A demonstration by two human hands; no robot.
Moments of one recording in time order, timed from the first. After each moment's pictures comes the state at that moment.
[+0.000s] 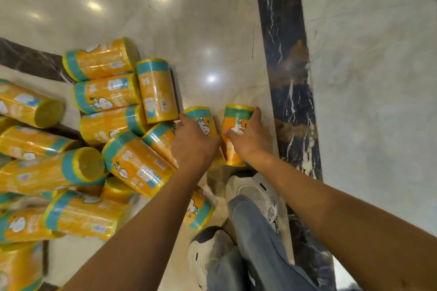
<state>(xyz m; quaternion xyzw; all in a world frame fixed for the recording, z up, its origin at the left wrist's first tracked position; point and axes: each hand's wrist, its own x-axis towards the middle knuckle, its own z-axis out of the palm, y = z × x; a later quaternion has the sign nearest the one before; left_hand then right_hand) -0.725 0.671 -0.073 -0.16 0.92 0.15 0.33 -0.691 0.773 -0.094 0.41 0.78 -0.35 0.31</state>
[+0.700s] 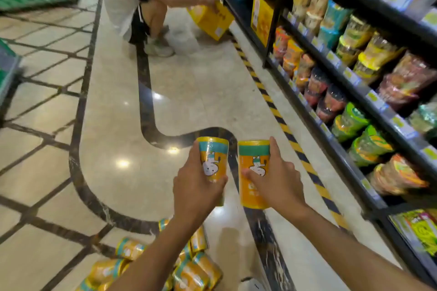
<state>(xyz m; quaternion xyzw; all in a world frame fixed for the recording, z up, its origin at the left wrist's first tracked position) -0.822 0.687 0.487 0.10 0.92 0.38 0.07 -0.767 0.833 0.500 0.32 0.88 -0.34 0.05</state>
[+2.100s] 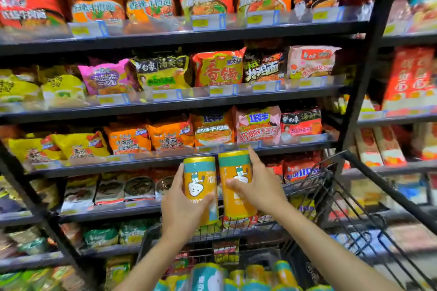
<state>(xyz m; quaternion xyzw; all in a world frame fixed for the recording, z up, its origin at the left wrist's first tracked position) -0.038 0.959 0.822 0.65 0.53 0.47 0.28 0.137 0.938 0.854 0.69 0.59 -0.19 -0.38</state>
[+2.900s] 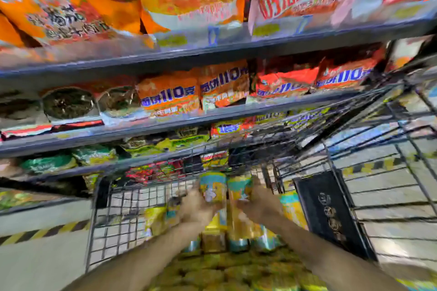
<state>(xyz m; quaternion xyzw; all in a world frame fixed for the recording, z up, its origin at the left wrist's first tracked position) 0.002 1.082 0.541 0.56 0.67 0.05 0.49 0.154 1.039 0.567 0.82 0.41 -0.40 0.00</state>
